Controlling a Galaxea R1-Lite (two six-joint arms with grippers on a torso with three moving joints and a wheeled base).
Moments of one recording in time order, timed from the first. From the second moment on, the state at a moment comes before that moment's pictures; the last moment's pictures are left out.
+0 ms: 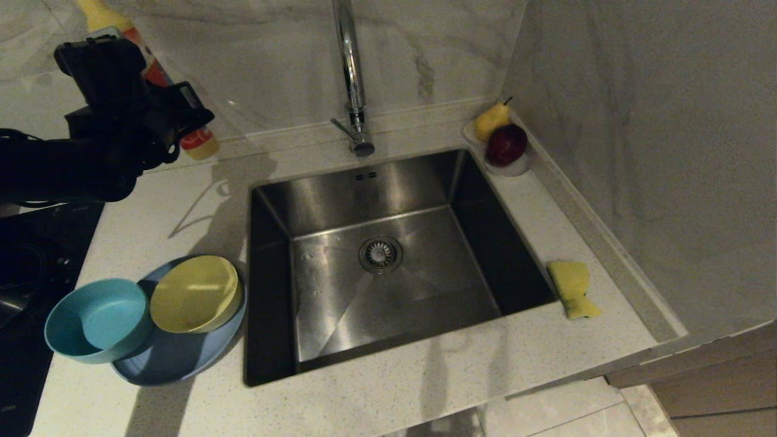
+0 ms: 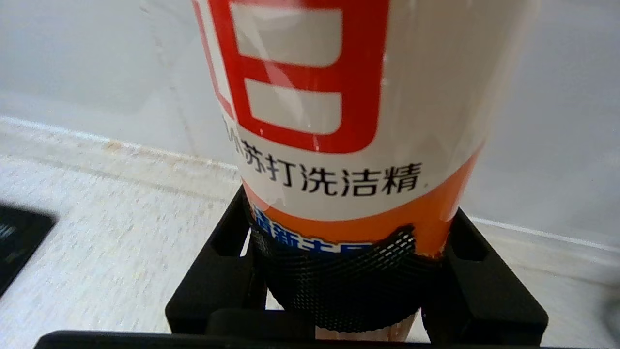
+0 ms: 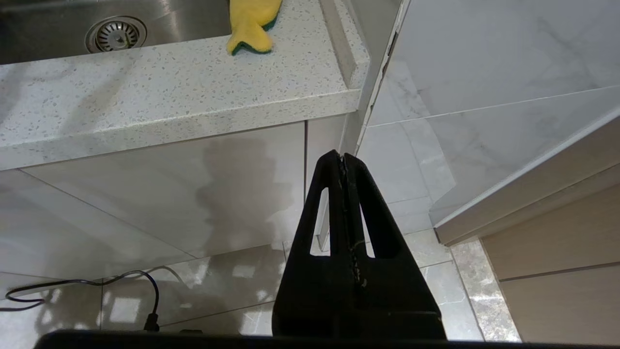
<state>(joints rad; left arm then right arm) -0.02 1.99 -1.66 -0.54 0.40 -0.16 0.00 0.00 0.00 -0.01 0.00 0.00</state>
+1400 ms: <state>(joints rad) 0.08 2.37 -1.78 -1.06 0.30 0.07 0.00 0.00 0.00 -0.01 0.00 0.00</state>
